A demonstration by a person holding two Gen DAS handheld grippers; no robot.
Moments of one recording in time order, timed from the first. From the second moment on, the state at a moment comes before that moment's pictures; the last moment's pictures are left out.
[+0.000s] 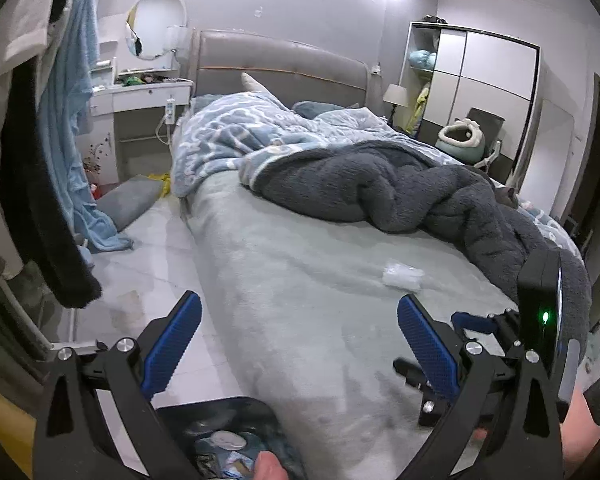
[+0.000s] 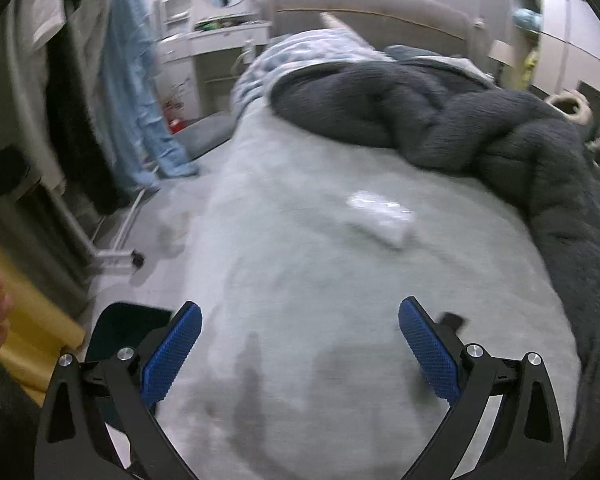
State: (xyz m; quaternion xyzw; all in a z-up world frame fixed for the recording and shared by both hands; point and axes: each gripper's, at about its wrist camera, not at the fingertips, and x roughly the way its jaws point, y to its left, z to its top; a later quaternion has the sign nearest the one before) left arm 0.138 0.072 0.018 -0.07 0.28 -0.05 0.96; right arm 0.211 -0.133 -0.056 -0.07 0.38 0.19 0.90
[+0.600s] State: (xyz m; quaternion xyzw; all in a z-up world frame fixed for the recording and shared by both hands) left arm 0.186 0.014 0.007 -0.03 0.30 -0.08 0.95; right arm 0.232 -0.212 -0.071 -0.01 0.35 0.11 0.93
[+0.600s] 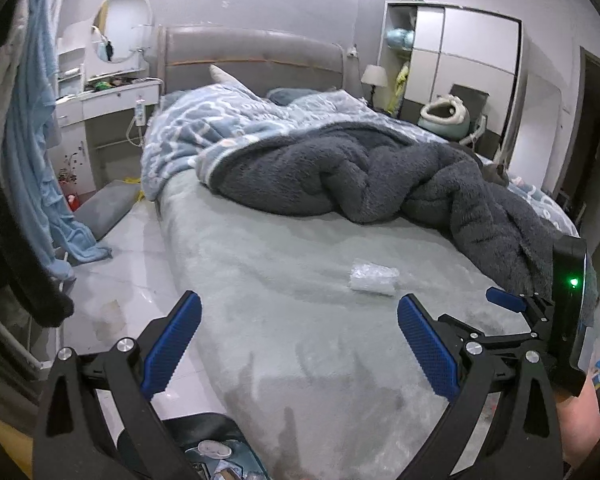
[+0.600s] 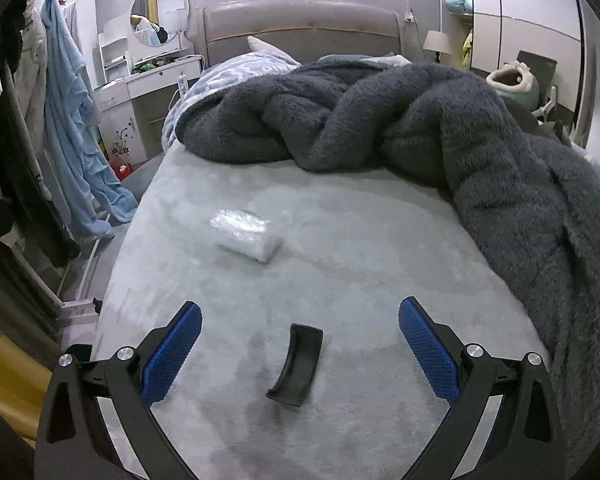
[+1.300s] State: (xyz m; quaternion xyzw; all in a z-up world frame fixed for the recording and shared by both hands) left arm 0.287 -0.043 -0.040 -0.01 0.33 -0.20 0.92; right arm 0.248 -0.209 -0.116 0.02 0.41 0.14 0.90
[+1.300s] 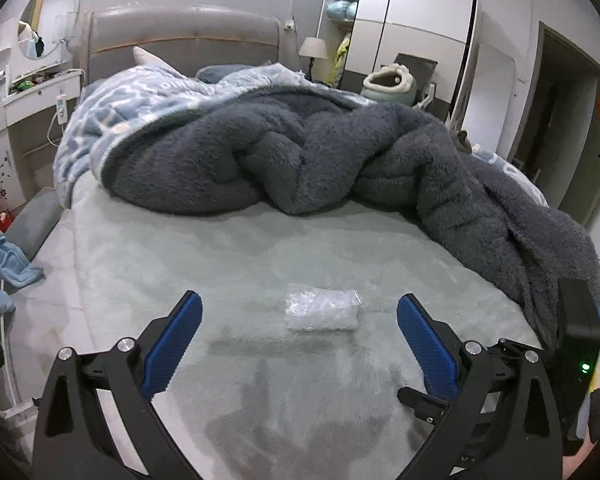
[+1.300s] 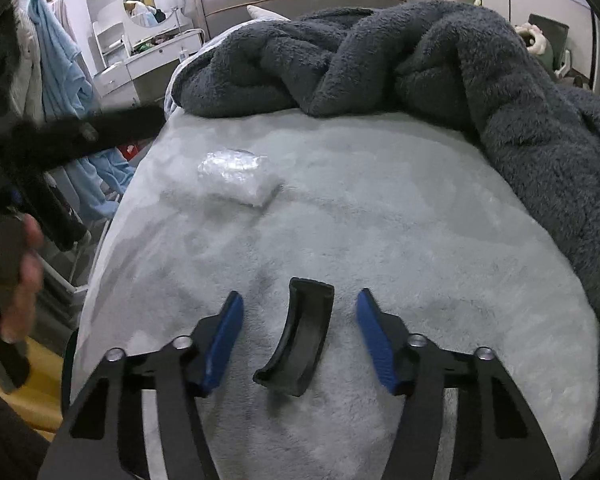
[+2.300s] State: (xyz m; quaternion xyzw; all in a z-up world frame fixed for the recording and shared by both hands) left arm 0.333 -0.089 -0.103 0.02 0.43 -0.16 0.89; right arm 0.235 -0.278 -0.094 0.12 0.39 0.18 0.89
